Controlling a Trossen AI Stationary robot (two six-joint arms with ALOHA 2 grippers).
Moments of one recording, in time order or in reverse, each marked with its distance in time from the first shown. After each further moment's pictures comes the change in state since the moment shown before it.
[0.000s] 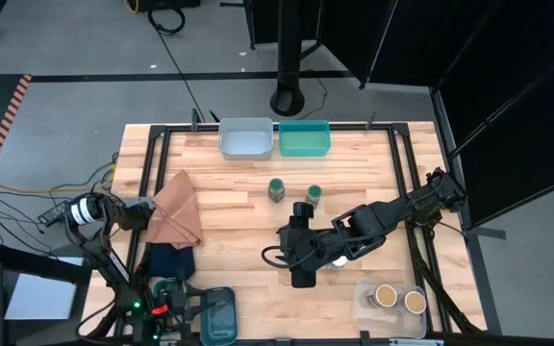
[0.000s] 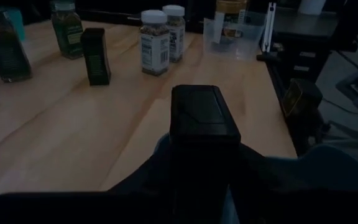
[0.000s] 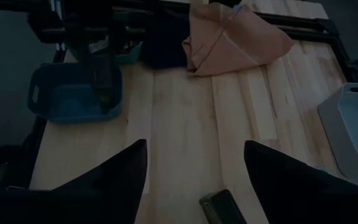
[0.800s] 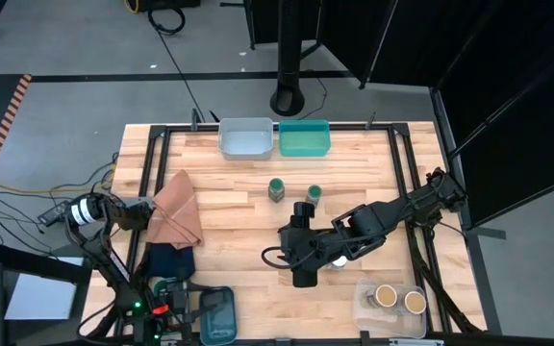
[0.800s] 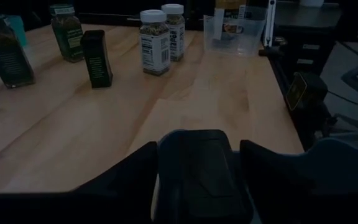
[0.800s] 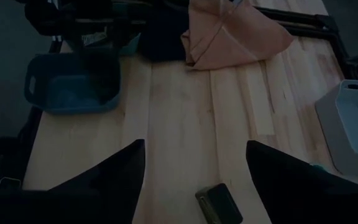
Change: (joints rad) left arm 0.003 0.001 0.000 -0.008 0.005 0.039; right arm 0.000 0.000 0.000 -0.026 0.000 -0.010
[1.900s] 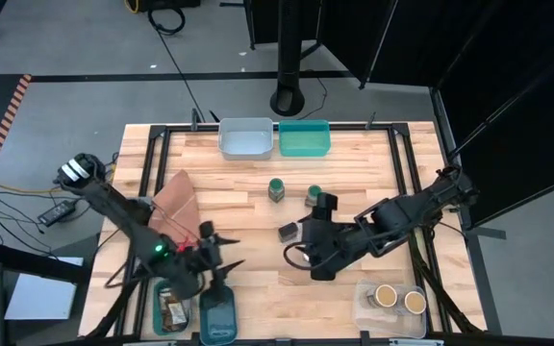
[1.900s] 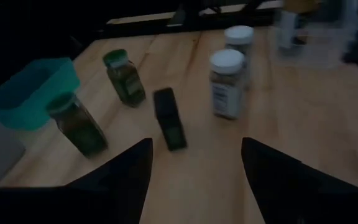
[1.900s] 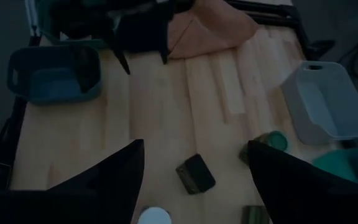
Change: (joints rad) left arm 0.493 -0.403 0.000 -0.019 0.326 0.705; right arm 0.051 -0.097 0.000 -0.165 0.109 0.103
